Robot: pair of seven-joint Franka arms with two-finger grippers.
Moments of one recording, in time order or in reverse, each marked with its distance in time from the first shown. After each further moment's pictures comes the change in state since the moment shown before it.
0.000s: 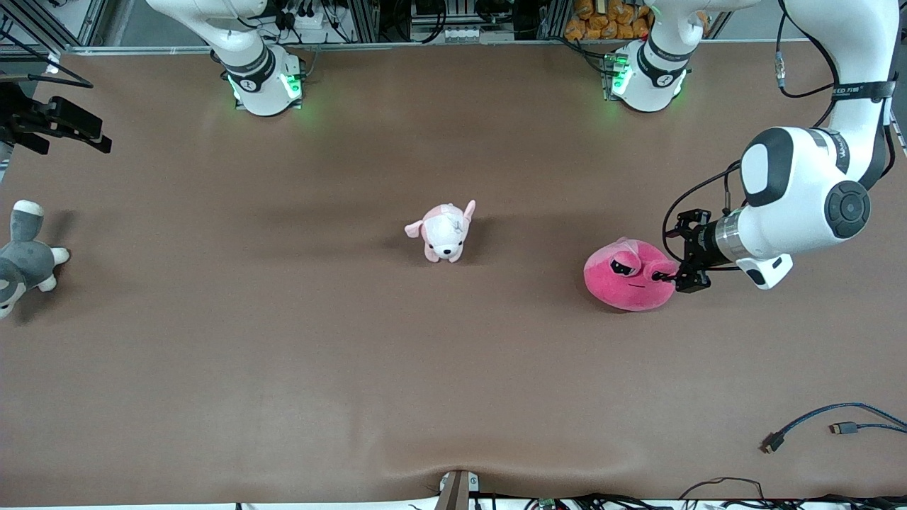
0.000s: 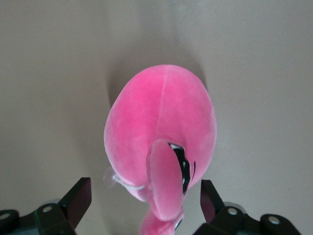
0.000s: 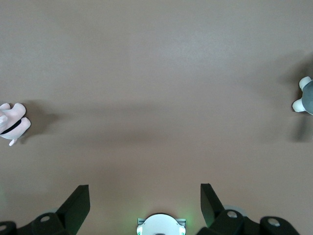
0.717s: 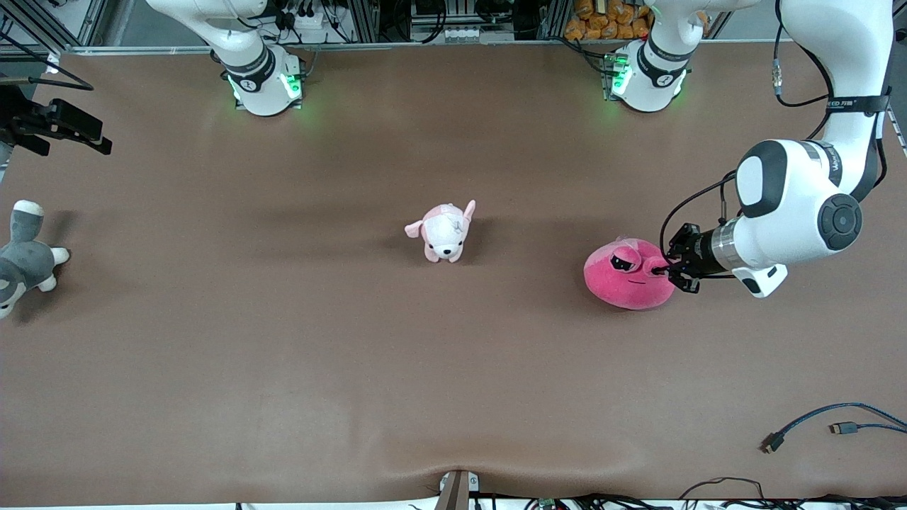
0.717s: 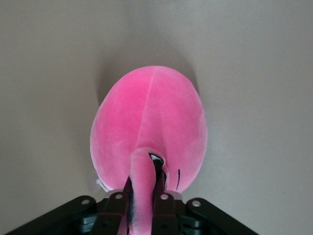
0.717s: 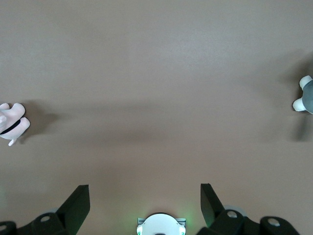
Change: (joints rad) left arm -0.003 0.036 -0.002 0.038 -0.001 0.011 0.003; right arm -0.001 0.005 -0.001 0.000 0.000 0.000 0.000
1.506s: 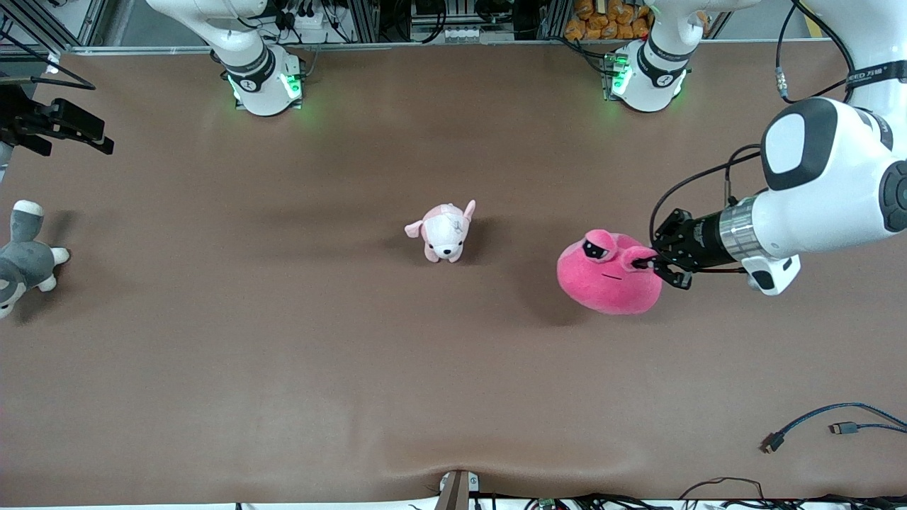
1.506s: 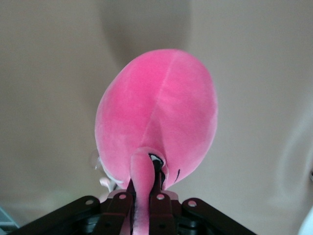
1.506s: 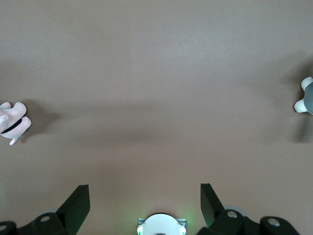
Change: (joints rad) left arm -0.009 -0.007 -0.102 0.307 -0.153 -0.239 -0.135; right arm 0.003 0.000 0.005 0.002 0.002 0.000 0.000
